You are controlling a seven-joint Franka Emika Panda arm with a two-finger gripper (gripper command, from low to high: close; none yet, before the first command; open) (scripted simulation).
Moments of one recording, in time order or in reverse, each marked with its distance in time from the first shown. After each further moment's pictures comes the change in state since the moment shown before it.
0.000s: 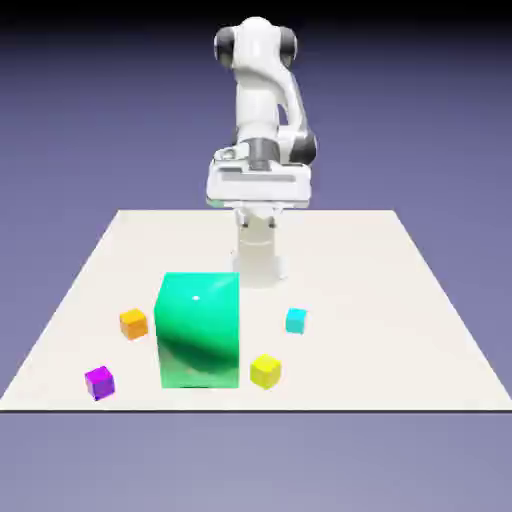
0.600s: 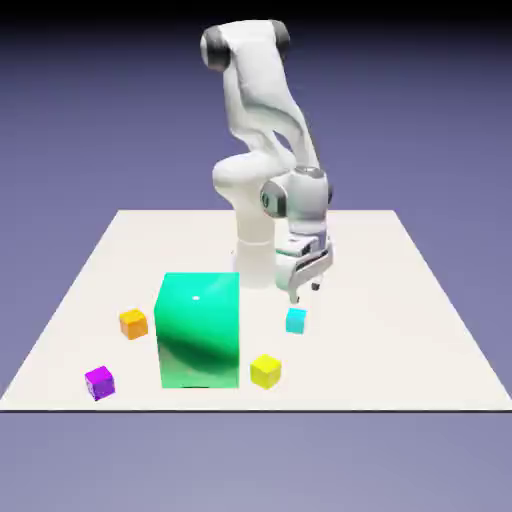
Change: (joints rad) arm 0.652 0.345 -0.375 -0.137 -0.399 -0.257 -0.324
